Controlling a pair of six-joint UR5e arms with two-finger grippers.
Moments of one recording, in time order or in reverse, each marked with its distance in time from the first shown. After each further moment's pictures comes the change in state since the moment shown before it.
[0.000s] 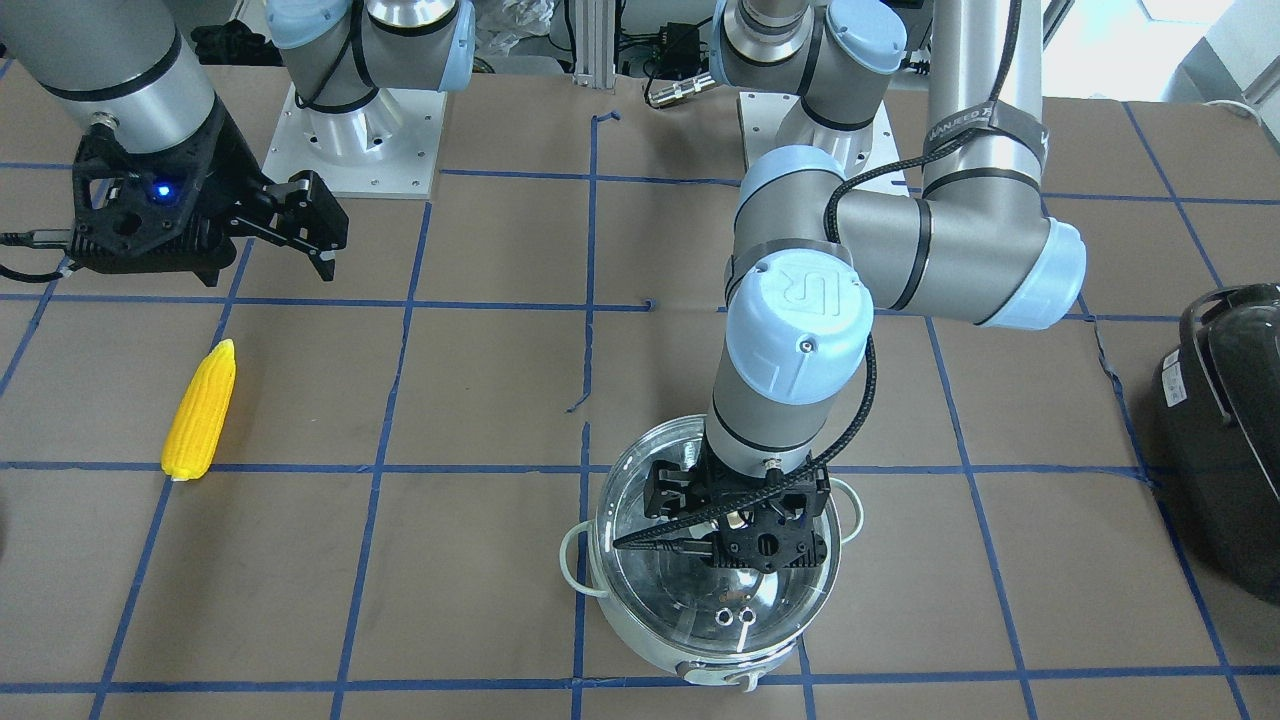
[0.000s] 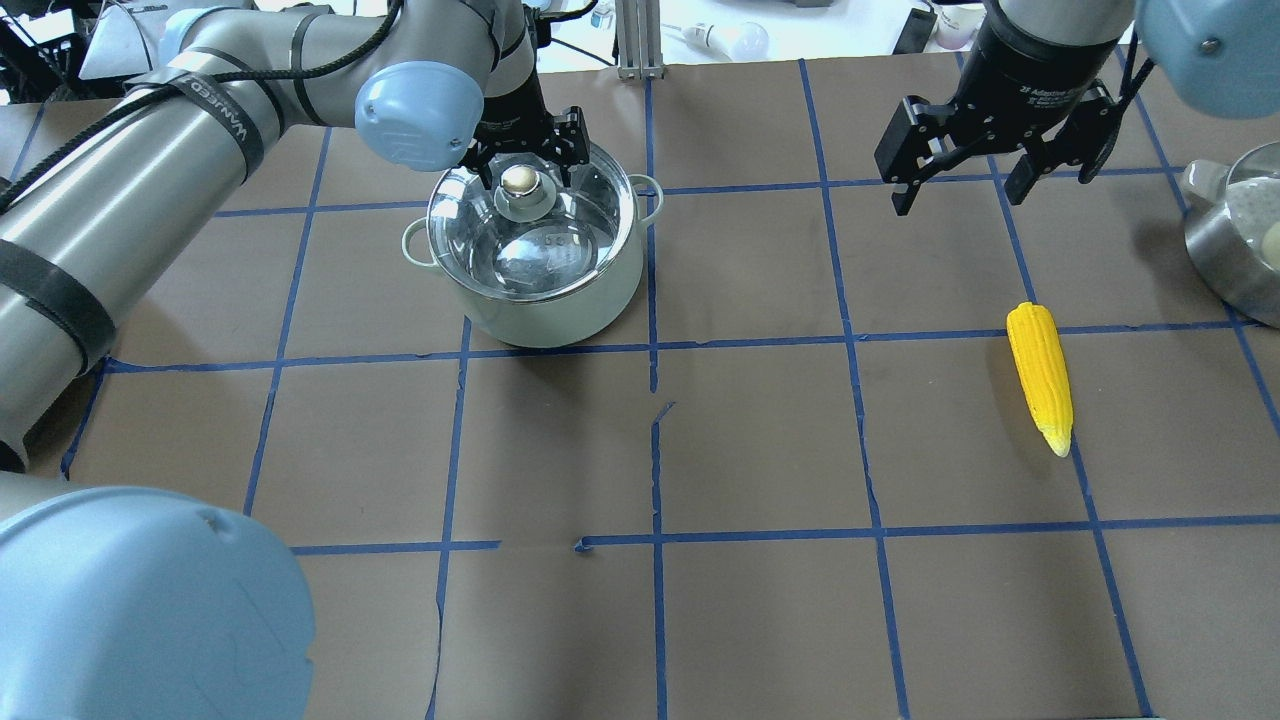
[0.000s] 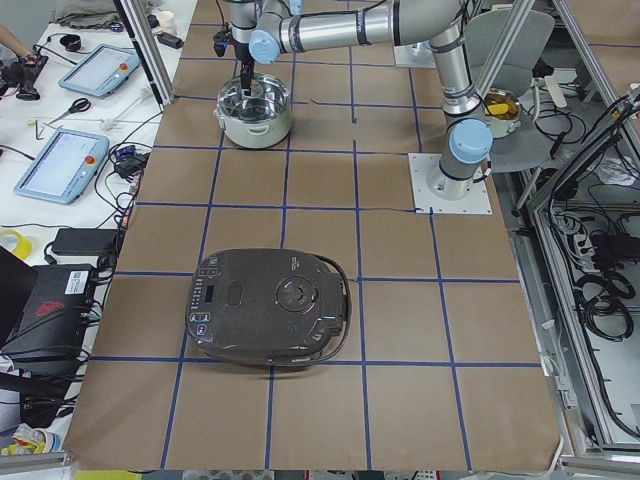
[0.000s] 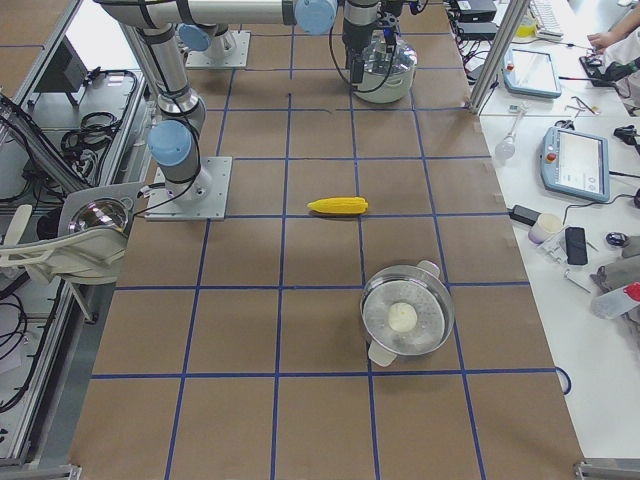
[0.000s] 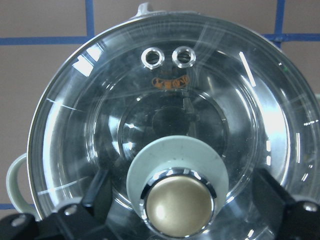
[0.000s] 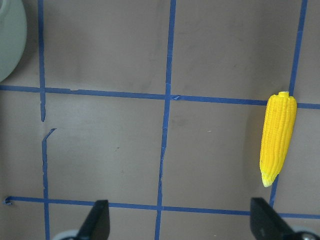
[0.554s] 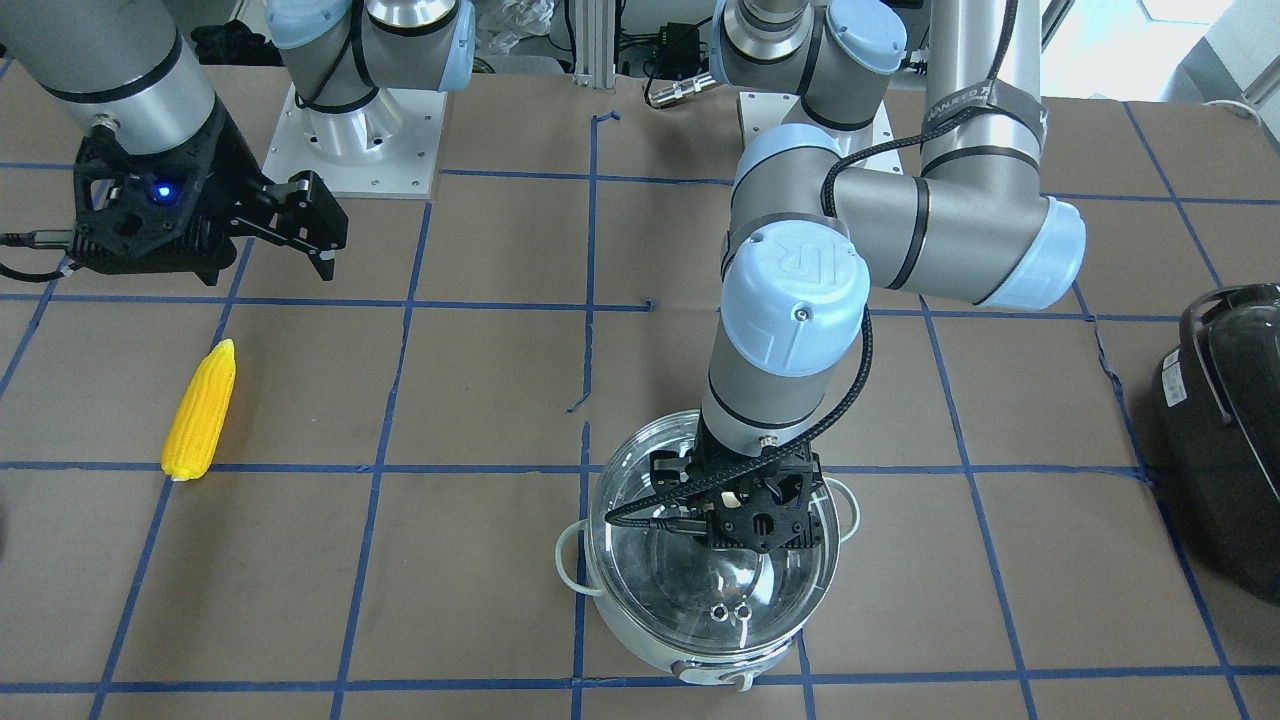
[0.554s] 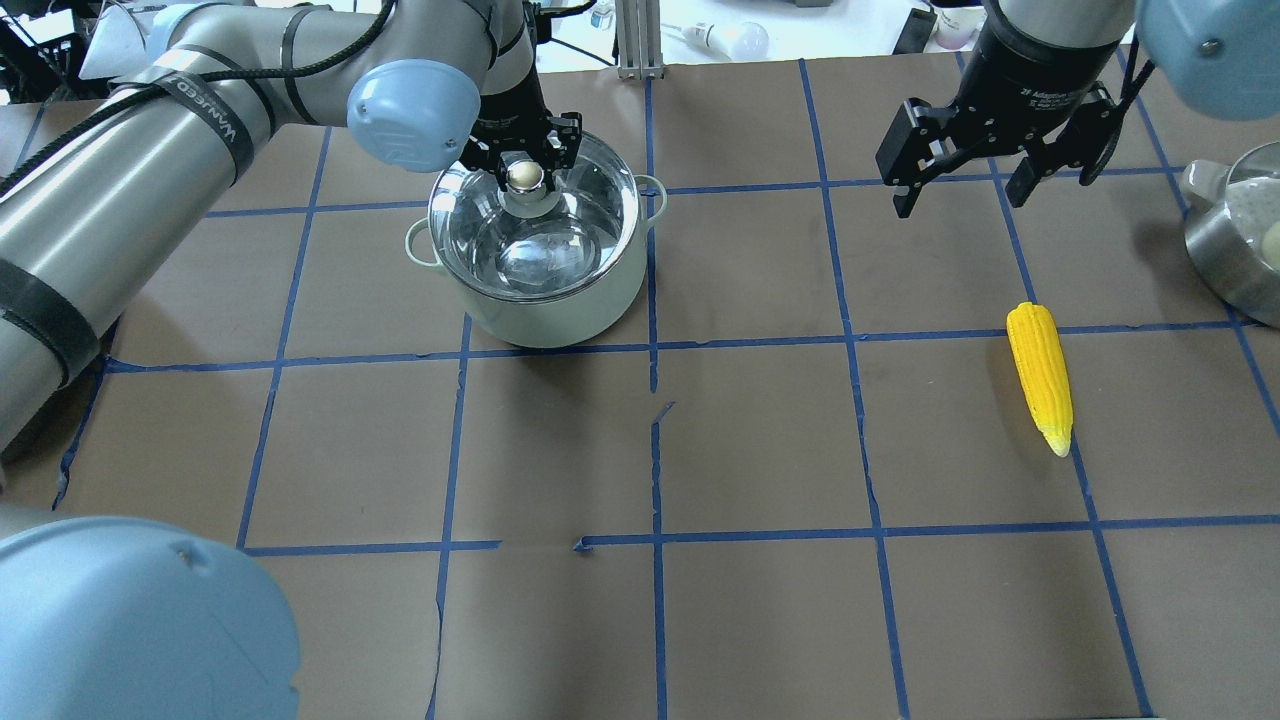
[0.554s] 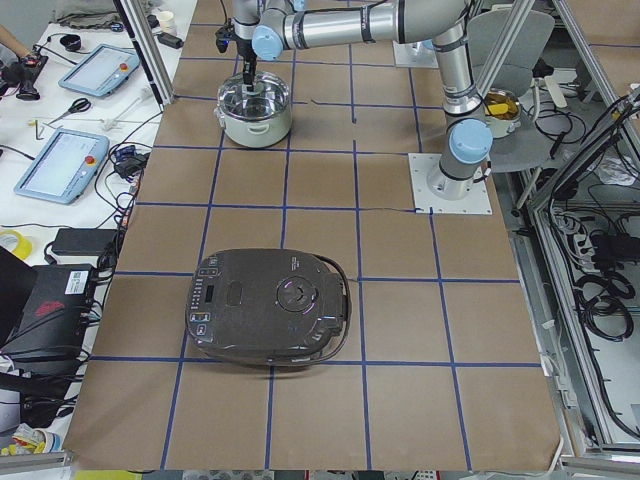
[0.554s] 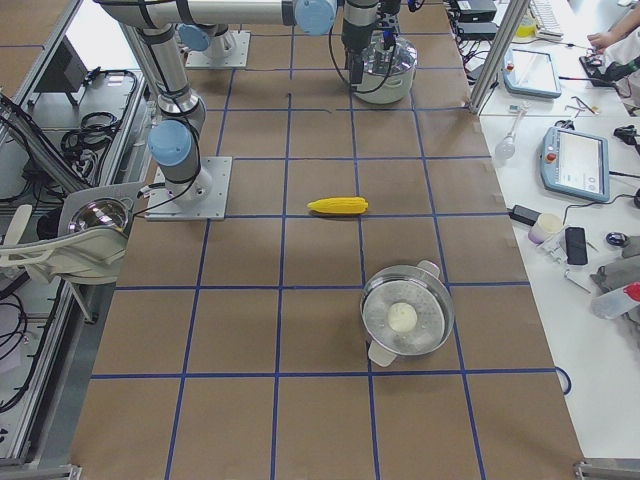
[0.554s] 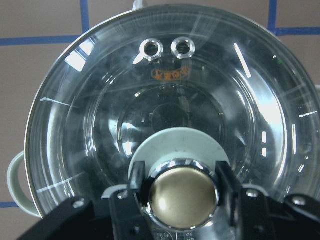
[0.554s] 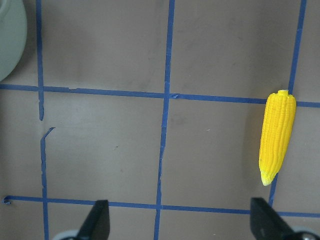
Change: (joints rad) left arm -0.002 0.034 -0.011 -0.008 0.001 0.006; right arm -0.001 -0.001 0.003 0.000 -0.003 0.000
